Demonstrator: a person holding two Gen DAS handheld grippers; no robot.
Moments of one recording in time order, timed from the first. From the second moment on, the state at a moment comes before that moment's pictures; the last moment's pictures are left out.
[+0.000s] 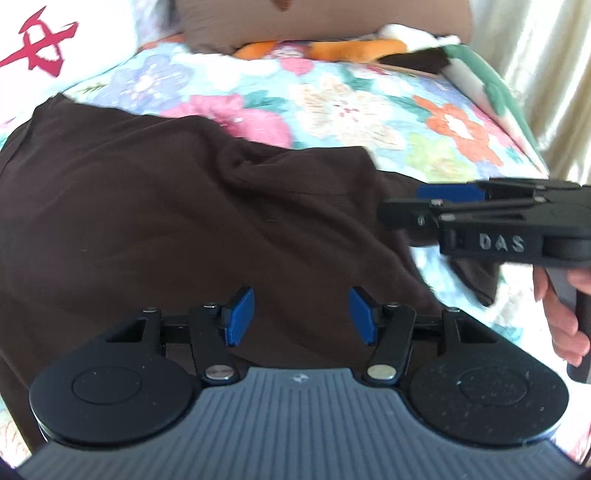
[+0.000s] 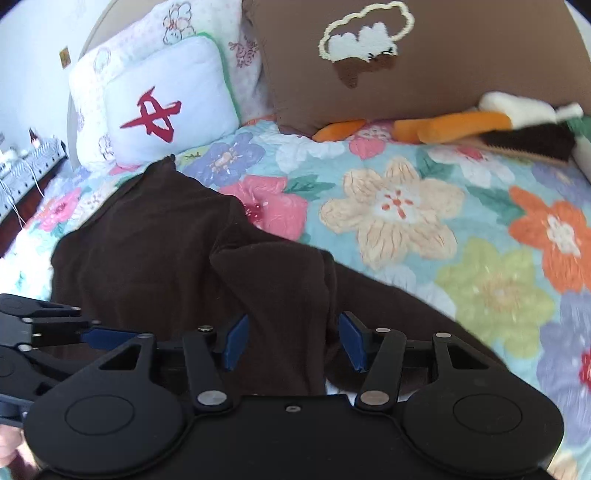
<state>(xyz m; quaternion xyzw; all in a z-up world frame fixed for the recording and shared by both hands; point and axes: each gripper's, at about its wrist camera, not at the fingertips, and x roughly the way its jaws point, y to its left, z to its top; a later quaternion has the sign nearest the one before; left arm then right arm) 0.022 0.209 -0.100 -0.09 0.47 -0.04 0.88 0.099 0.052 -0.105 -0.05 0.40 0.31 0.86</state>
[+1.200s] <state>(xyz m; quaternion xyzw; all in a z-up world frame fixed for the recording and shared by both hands) 0.111 0.164 -0.107 -0.06 0.45 -0.10 0.89 0.138 -0.064 -0.145 -0.01 0.50 0.28 0.82</state>
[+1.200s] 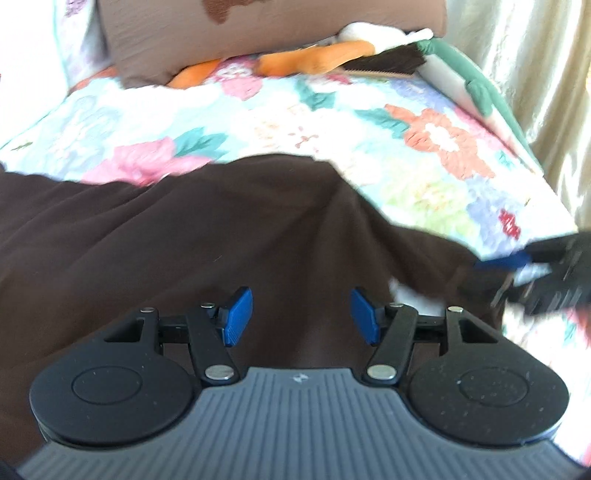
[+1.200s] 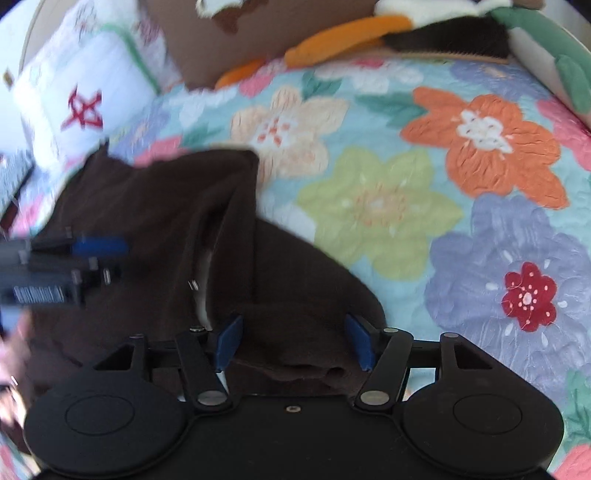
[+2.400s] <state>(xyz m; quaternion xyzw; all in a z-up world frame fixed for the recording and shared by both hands) 0.164 0.139 -0.137 -0.04 0.46 -0.11 0.88 0.284 -0.086 -0.124 -0.07 0.40 0.12 0.91</state>
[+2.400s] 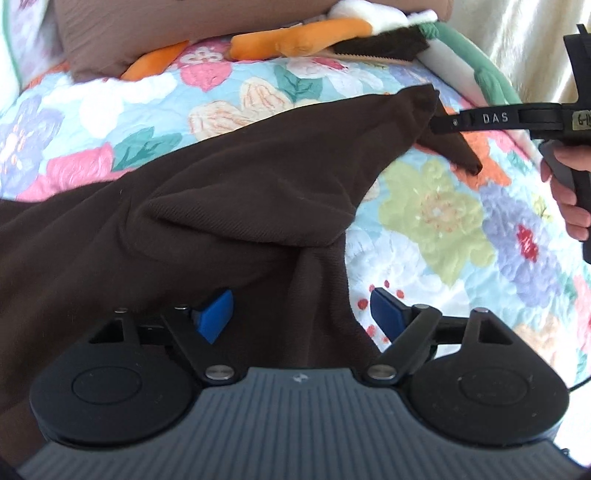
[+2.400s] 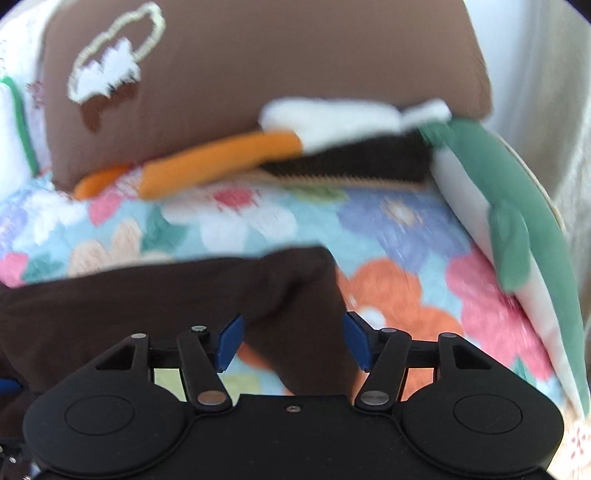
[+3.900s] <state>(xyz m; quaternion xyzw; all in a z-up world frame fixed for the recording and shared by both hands) -0.098 0.189 -0.050 -0.01 0.45 0.01 0.89 -0.009 -0.099 0.013 -0.12 0.47 0.40 0.78</state>
